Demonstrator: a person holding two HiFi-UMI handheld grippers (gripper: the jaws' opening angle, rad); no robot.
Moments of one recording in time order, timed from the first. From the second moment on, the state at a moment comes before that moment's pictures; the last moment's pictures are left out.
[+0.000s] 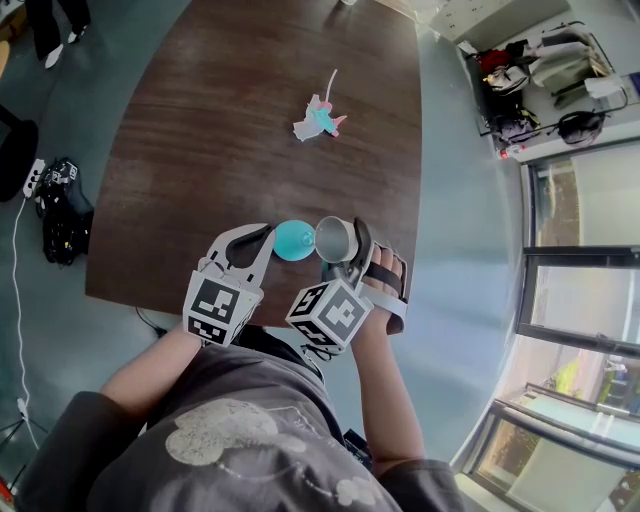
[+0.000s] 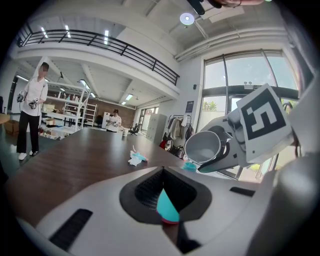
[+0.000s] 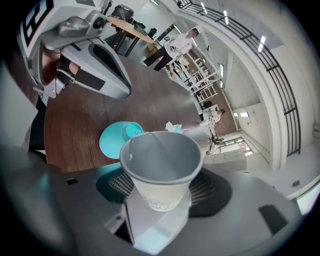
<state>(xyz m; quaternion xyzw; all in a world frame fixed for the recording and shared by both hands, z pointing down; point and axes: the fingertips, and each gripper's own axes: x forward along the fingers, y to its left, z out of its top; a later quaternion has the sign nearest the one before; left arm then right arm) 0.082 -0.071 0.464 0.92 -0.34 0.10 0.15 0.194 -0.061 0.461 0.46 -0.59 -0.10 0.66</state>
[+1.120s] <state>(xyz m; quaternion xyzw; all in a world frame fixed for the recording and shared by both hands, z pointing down) 0.088 -0.077 0.462 0.92 -0.34 0.09 0.15 0.193 -0.061 0.462 0.48 -0.62 -0.08 0.62</state>
